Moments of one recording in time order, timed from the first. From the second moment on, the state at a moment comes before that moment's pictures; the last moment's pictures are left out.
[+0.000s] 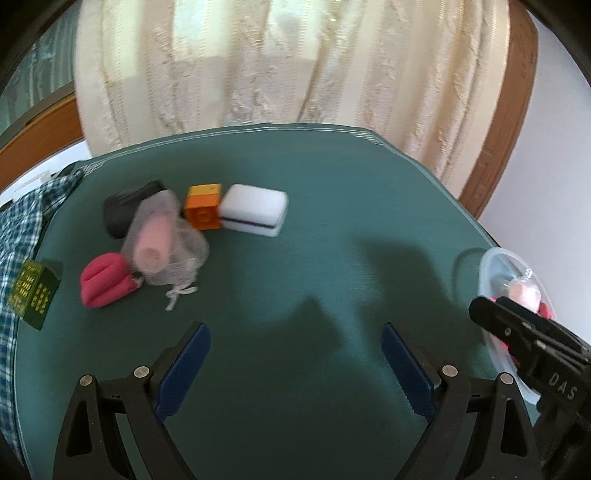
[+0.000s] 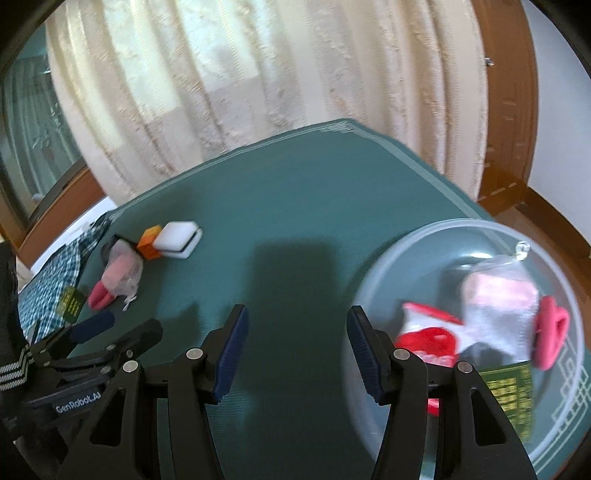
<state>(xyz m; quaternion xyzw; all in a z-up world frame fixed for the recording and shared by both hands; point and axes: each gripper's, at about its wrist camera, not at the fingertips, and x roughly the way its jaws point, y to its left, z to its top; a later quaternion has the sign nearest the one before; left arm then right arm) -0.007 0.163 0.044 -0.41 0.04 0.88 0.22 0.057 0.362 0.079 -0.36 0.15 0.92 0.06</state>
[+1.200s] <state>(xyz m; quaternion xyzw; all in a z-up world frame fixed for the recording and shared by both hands) -0.097 0.042 0.024 -0.42 0.02 0.90 0.08 0.013 0.275 0.048 -0.43 0.10 0.90 -0.03</state>
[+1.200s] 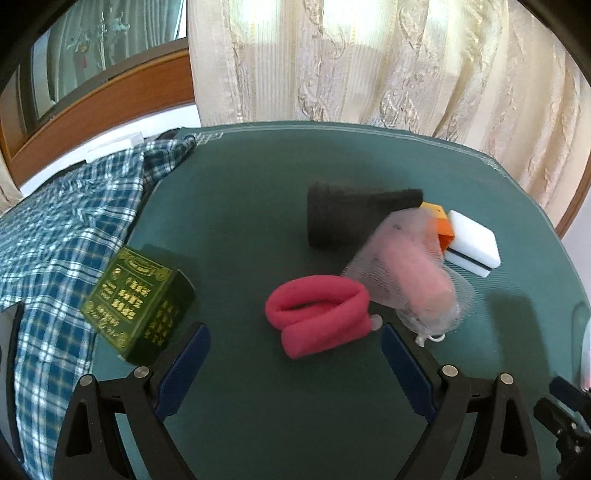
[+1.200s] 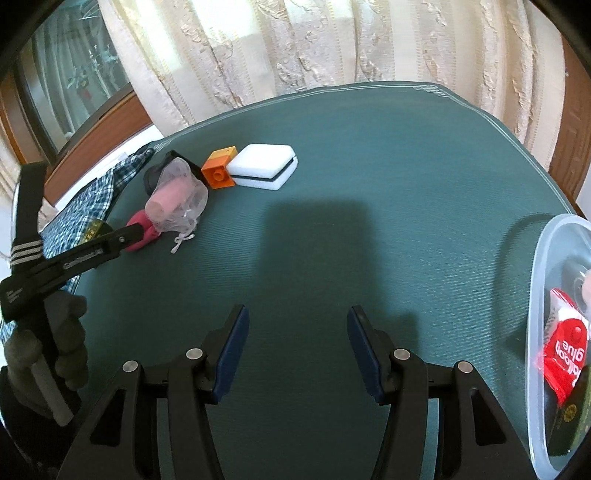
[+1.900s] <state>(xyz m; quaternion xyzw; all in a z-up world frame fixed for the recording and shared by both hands) -0.108 0.045 0.016 -0.43 0.03 0.90 0.10 0.001 0.252 0.044 -0.44 0.09 0.89 -0.04</state>
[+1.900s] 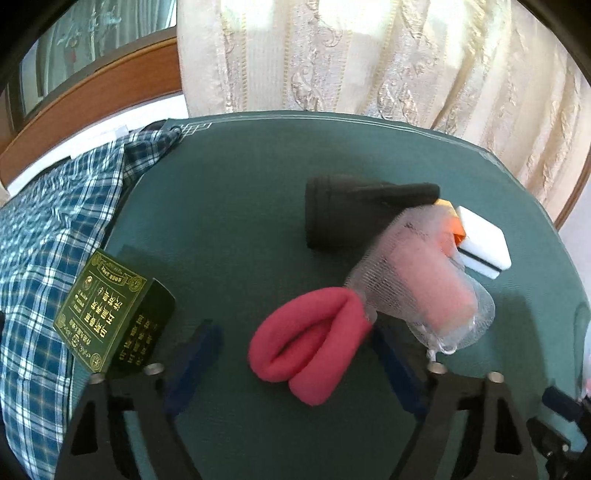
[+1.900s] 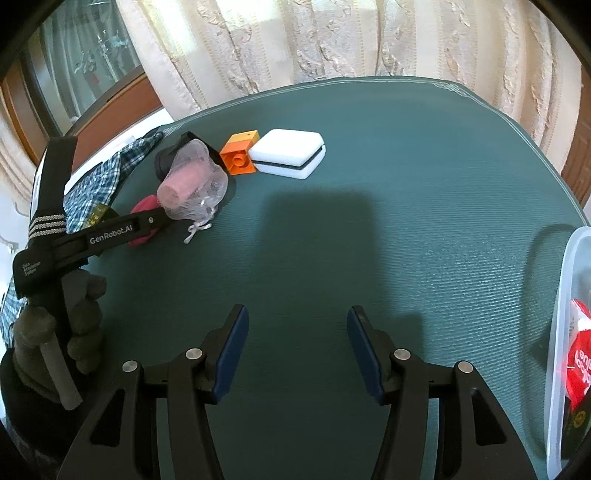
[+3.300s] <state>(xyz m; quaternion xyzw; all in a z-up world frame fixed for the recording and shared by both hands) -0.082 0.014 0.017 -0.42 -0.02 0.91 0.03 -0.132 0.164 0.055 -0.42 0.07 0.89 -0.13</state>
